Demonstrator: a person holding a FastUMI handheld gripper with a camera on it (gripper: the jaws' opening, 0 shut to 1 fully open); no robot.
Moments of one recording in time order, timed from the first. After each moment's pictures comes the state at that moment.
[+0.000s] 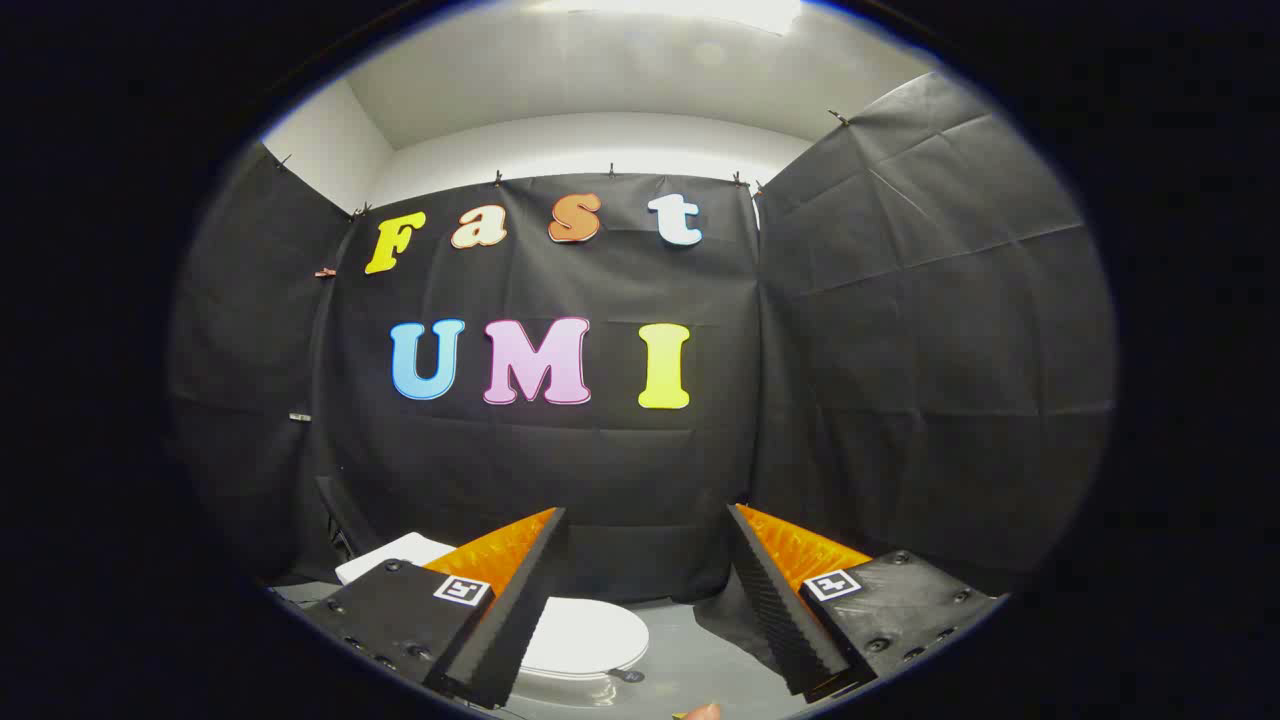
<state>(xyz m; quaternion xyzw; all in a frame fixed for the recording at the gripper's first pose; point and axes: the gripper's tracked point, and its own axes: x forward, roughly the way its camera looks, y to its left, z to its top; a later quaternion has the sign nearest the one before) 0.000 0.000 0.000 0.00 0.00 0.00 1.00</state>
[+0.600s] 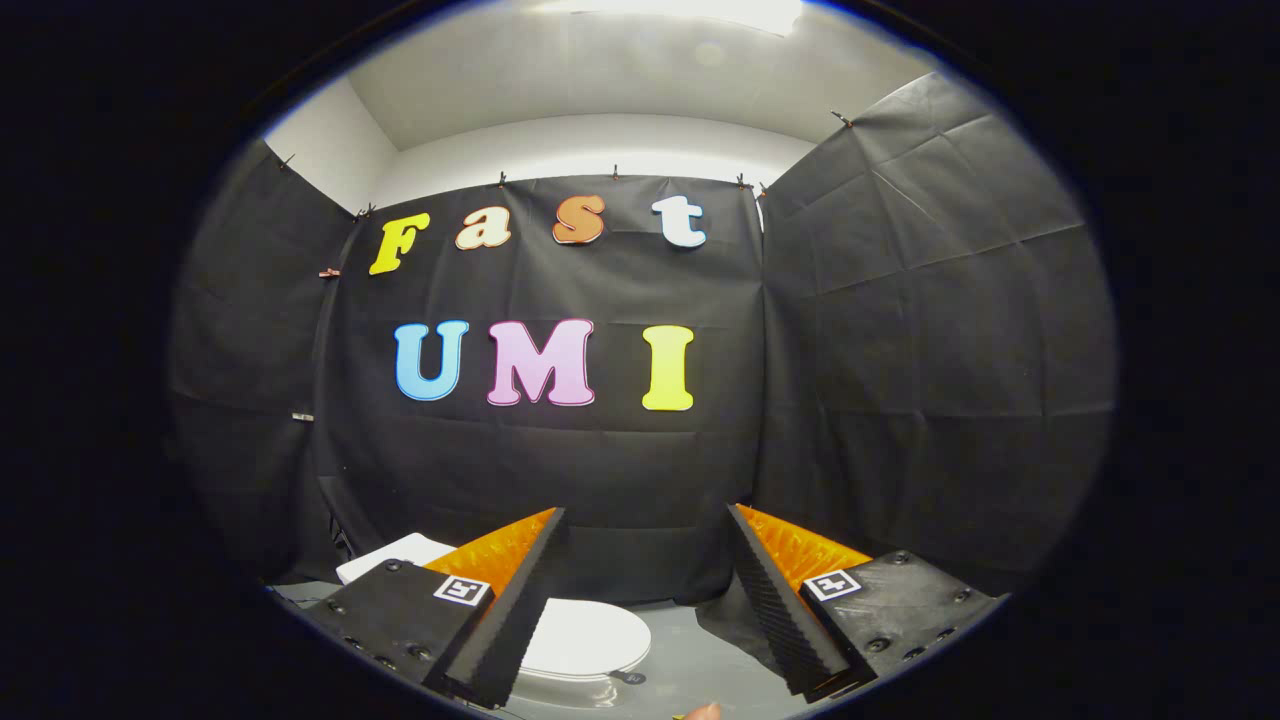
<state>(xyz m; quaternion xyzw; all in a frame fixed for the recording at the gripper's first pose) 0.002 0.003 -0.003 0.00 0.00 0.00 1.00</state>
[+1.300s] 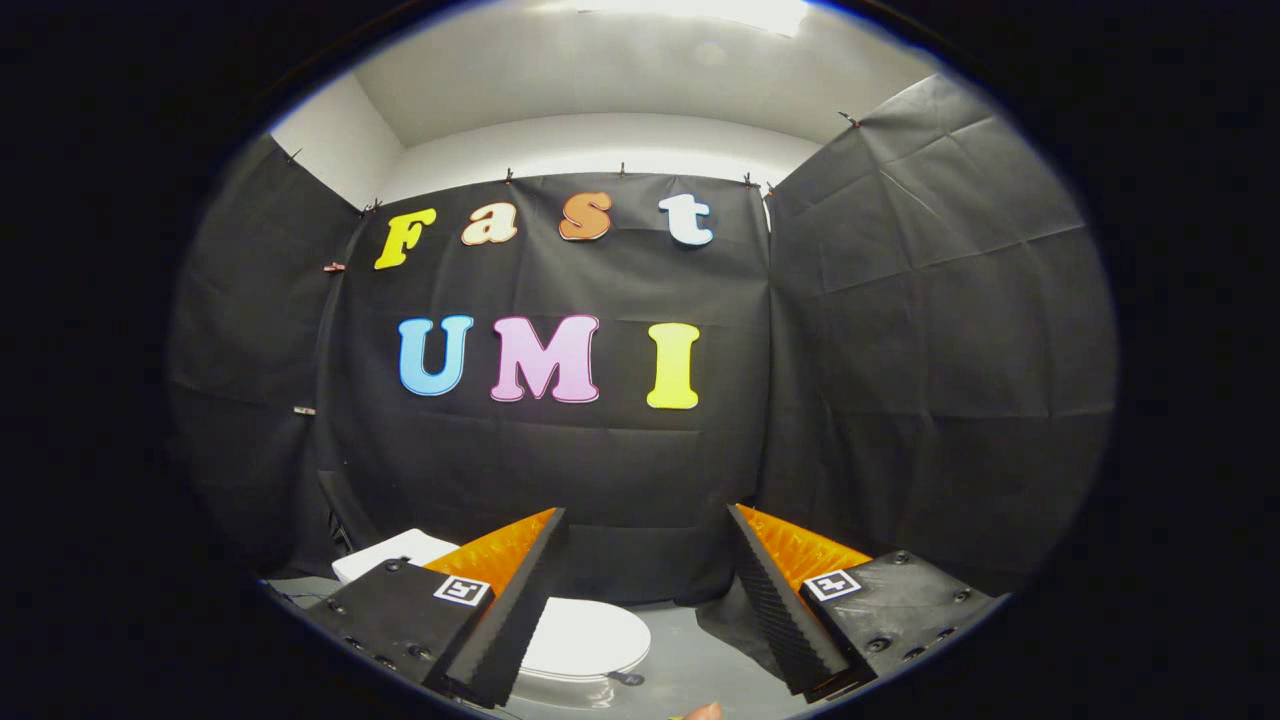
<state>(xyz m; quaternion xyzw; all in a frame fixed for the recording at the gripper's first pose) 0.013 0.008 -0.020 -0.02 -0.01 0.01 1.00</state>
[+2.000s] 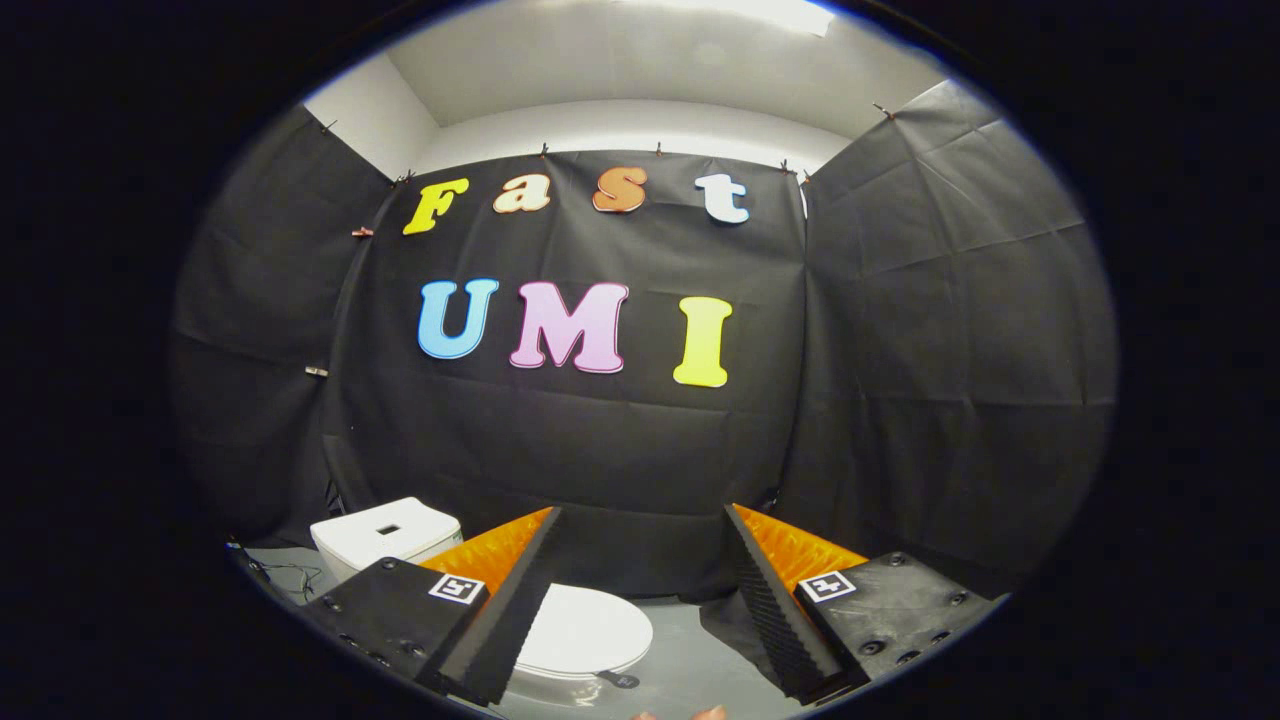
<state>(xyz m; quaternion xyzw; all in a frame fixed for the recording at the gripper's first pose) 0.062 0.021 -0.115 -0.04 0.02 0.05 1.00</state>
